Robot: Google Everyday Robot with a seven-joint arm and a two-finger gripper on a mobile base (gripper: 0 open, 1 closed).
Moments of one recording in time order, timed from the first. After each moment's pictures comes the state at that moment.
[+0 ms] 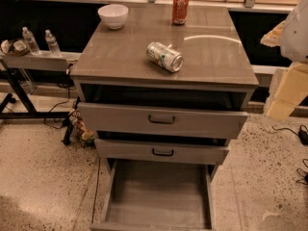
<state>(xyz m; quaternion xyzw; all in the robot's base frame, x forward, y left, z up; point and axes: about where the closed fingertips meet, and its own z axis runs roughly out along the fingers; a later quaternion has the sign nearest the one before) 0.438 -0.216 0.979 -0.60 0.78 -0.04 0.16</state>
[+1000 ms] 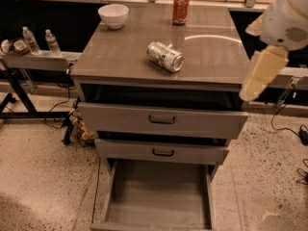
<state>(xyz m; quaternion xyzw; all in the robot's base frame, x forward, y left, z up) 0.507 -0.214 0.968 -0.59 0.78 -0.02 0.20</state>
